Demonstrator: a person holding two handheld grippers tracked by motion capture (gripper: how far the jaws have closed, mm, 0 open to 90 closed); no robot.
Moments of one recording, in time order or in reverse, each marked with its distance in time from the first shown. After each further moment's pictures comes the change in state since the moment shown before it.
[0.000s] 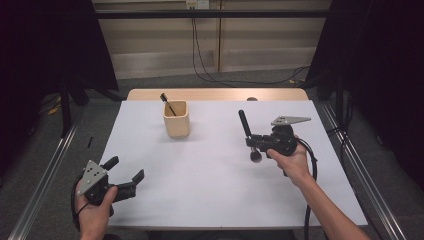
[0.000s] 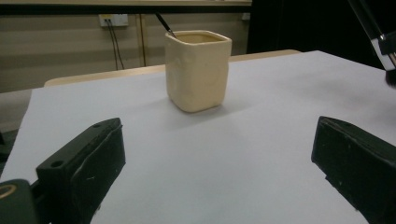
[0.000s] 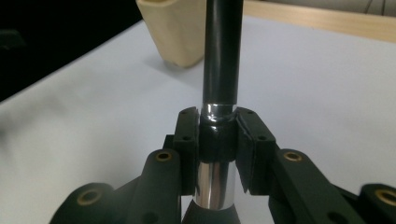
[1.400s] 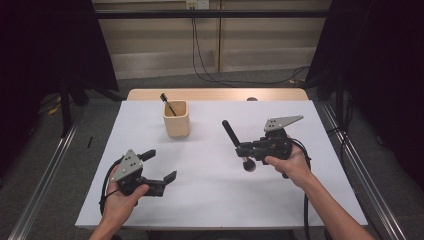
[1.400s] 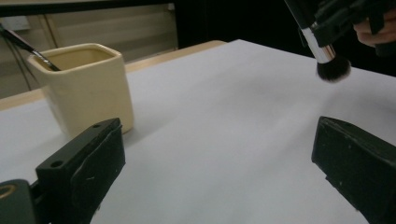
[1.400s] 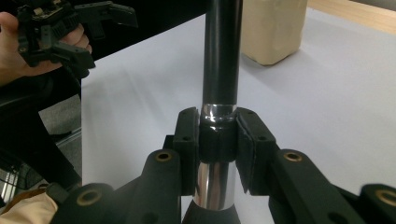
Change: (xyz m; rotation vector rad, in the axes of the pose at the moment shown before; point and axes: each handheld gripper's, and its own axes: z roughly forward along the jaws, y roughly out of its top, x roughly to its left) left arm -0.048 0.027 0.051 0.064 -0.289 0.127; right arm 0.032 0.014 -0.003 0.069 0.254 -0.154
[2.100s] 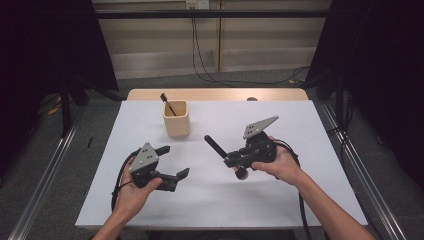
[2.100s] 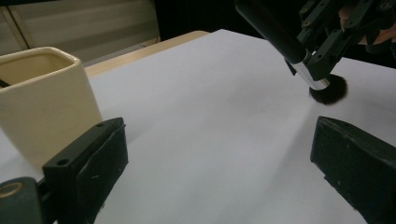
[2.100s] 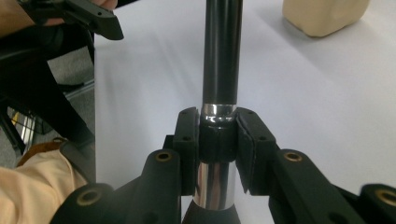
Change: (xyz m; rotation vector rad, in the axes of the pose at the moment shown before) left arm -0.009 0.020 0.029 0.040 -0.072 0.016; right arm 0.017 0.011 0.034 0.195 0.075 -0.088
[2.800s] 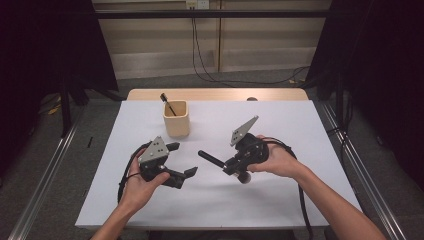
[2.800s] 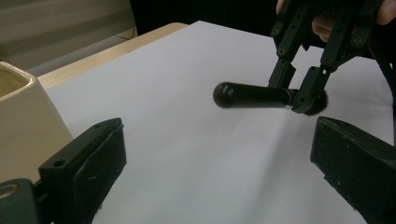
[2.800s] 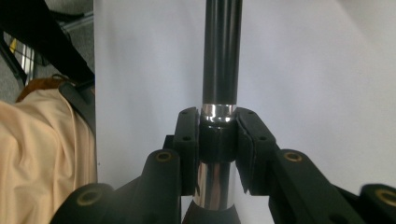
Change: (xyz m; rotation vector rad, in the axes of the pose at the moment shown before) left arm -0.003 0.022 0.014 0.061 -0.090 0.029; right arm 0.004 0.015 0.018 0.257 0.046 -0.111
